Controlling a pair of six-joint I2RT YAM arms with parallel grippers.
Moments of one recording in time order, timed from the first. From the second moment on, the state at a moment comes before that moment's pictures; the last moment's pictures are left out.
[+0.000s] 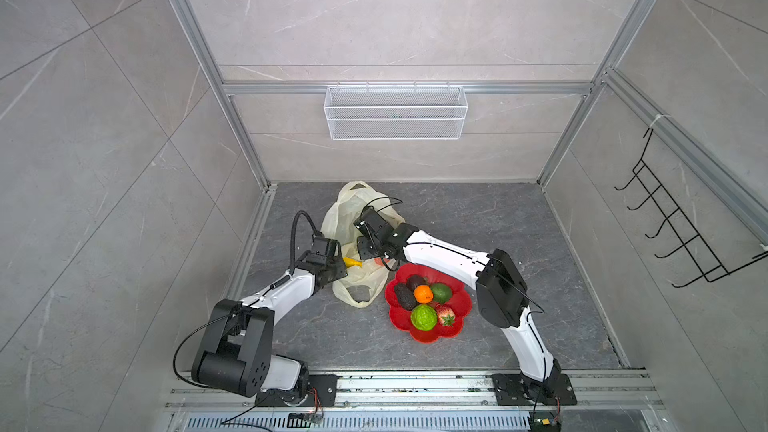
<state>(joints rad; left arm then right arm) -0.29 1.41 0.70 -0.27 -0.07 -0.52 0.91 2.24 1.95 -0.63 0.18 0.53</state>
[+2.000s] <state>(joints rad) -0.25 1.51 0.66 -0.16 0.01 -0.58 0.88 2.32 2.07 -0.61 -0.06 0.21</state>
